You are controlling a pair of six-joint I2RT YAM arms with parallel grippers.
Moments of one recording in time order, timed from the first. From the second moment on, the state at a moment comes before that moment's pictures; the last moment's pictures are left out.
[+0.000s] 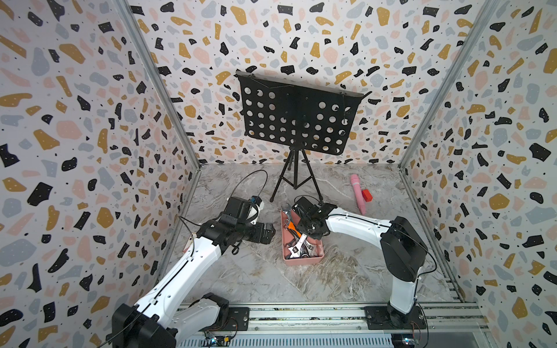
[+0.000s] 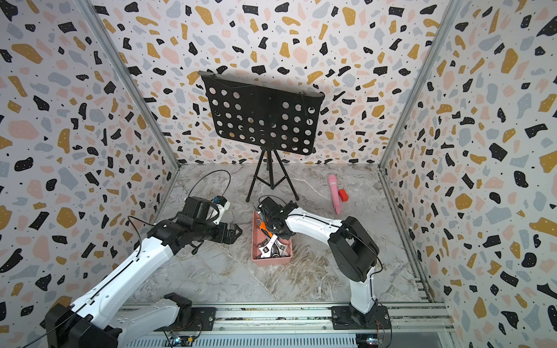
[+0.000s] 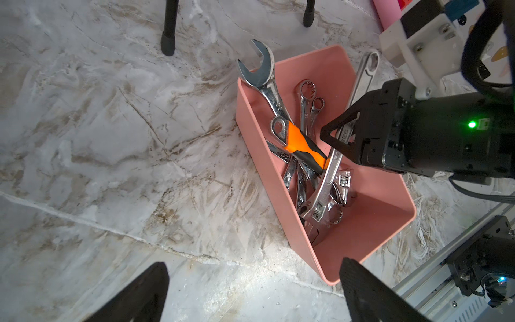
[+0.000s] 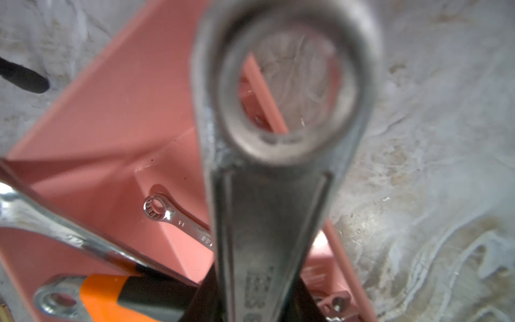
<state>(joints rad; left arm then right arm) -0.39 1.07 0.93 -0.76 0.23 -0.17 0.86 1.89 1.39 -0.69 0.17 1.26</state>
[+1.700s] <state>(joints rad) -0.39 1.06 0.93 -0.74 0.34 -0.25 0.60 1.43 1.39 -1.00 0.07 0.57</state>
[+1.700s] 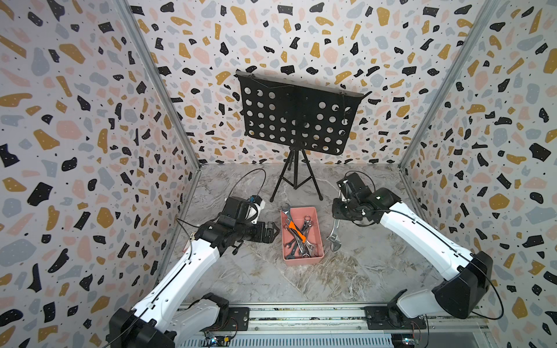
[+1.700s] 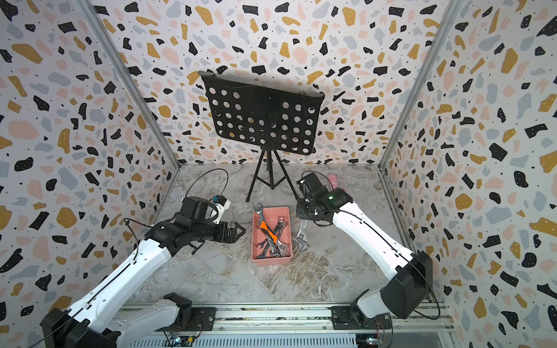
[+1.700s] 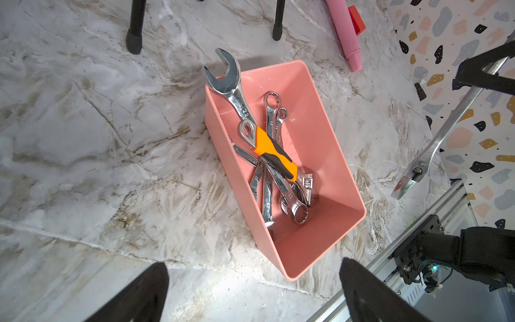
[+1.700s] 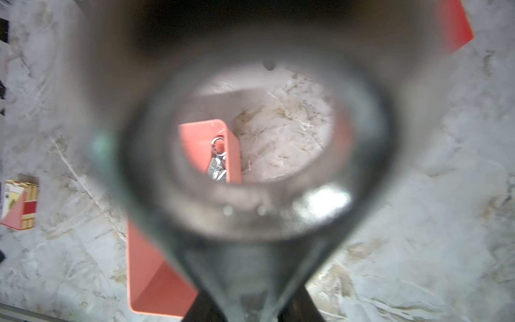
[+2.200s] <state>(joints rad) -0.39 1.06 0.90 -0.71 0.35 -0.26 0.53 1.65 1.21 -0.86 -0.09 0.43</state>
